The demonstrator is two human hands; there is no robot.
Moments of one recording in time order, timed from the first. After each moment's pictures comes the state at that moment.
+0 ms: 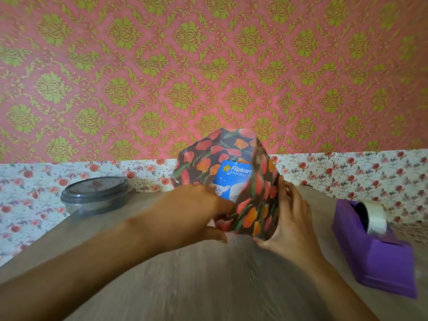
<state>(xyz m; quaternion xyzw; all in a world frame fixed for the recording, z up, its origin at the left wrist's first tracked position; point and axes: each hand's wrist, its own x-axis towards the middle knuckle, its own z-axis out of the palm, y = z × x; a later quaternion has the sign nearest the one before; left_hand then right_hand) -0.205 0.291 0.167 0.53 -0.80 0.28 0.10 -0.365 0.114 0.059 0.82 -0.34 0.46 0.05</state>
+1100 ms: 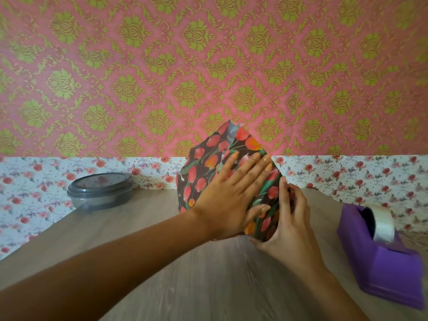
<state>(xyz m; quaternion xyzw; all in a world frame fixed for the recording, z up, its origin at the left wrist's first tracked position) -0.219 0.206 0.130 0.56 -0.69 0.46 0.06 -0.392 0.120 0.043 0.83 -0.36 0.42 0.00</state>
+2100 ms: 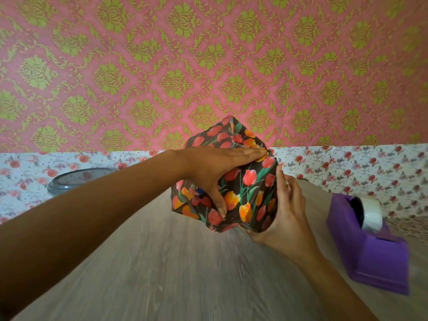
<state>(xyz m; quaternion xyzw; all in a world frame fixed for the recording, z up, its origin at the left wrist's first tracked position) -0.189 0.178 0.201 0.52 -0.84 0.14 -0.04 -0.372 0.121 0.067 0.83 -0.32 0.45 -0.08</state>
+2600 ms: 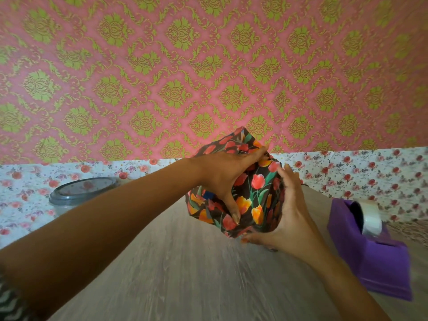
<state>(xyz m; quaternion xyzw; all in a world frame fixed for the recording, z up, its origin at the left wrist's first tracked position) -0.207 0.168 0.203 0.56 -0.82 0.13 -0.01 -0.381 0.119 0.087 0.84 -0.23 0.46 -0.16</state>
